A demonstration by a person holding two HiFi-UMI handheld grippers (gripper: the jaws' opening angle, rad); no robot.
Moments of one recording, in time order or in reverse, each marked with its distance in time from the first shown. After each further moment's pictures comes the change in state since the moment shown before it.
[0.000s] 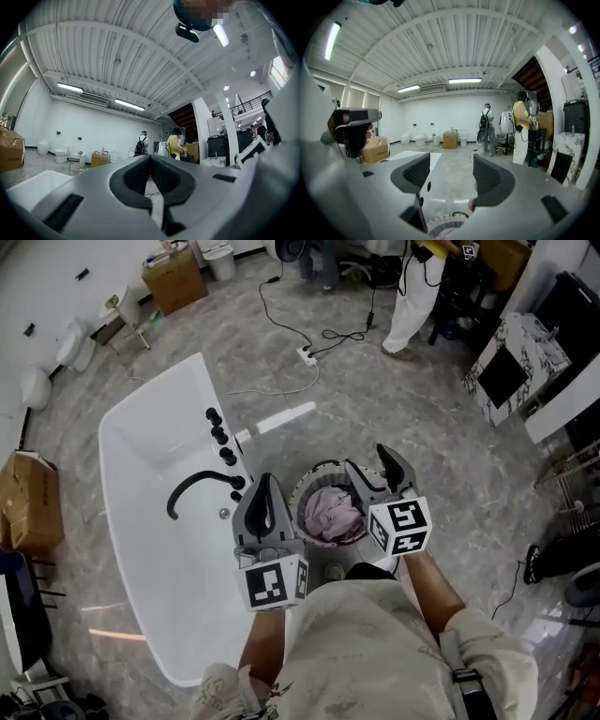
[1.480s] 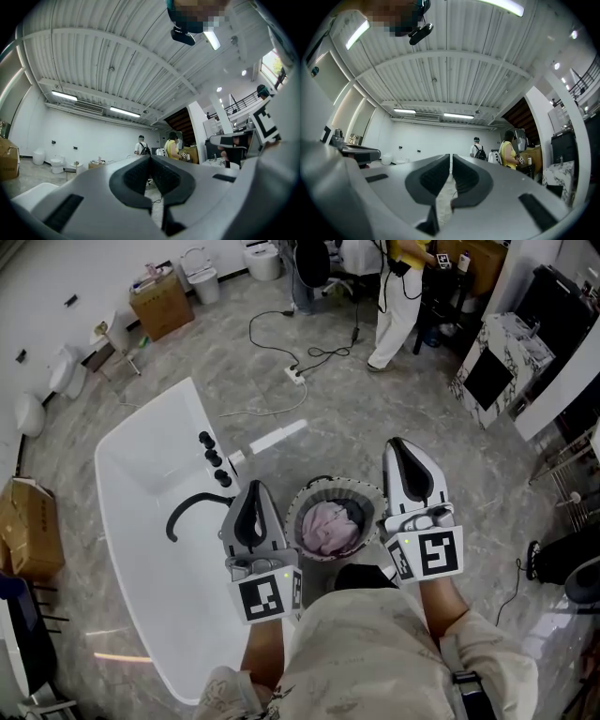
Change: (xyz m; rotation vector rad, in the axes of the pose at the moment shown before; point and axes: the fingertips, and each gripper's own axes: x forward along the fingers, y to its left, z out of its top) left arm 0.010 -0.009 0.048 0.066 -0.079 -0.039; right arm -0.086 -0.022 0.149 -0.114 -0.417 -0.172
